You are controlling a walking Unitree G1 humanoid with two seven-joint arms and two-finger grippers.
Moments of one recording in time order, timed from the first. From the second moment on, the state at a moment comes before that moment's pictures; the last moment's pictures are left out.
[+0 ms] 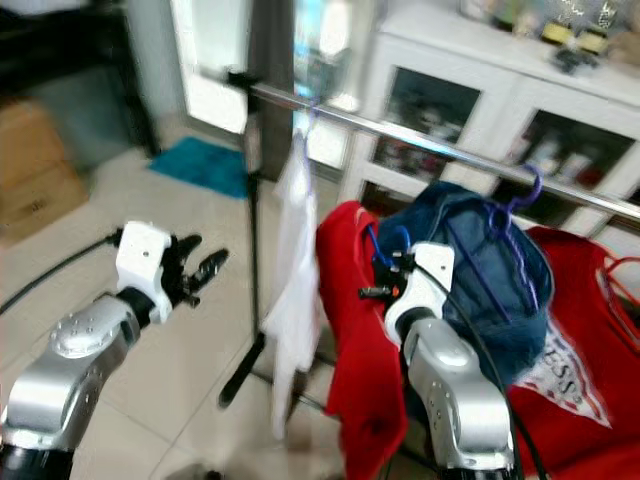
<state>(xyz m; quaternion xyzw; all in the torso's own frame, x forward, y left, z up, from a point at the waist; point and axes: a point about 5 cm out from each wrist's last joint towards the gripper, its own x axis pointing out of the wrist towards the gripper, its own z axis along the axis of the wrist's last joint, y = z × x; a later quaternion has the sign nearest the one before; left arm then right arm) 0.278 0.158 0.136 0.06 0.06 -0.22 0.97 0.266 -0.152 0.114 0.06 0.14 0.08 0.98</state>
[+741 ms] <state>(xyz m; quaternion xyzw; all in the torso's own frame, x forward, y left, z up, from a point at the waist) 0.280 0.162 0.136 0.07 0.07 -0.23 0.97 0.260 -0.149 0.104 0.07 0.16 0.08 0.98</state>
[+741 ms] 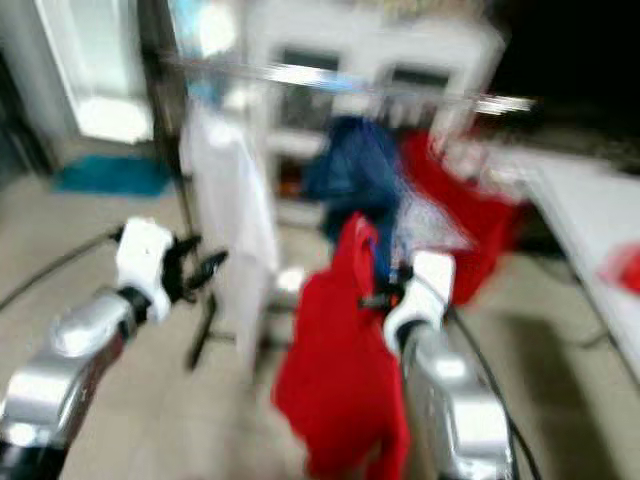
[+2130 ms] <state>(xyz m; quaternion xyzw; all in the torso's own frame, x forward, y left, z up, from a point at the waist) 0.327 0.104 0.165 -0.15 0.10 -0.47 0.86 0.279 -0.115 0.189 -0.05 -0.01 0.26 0.97</state>
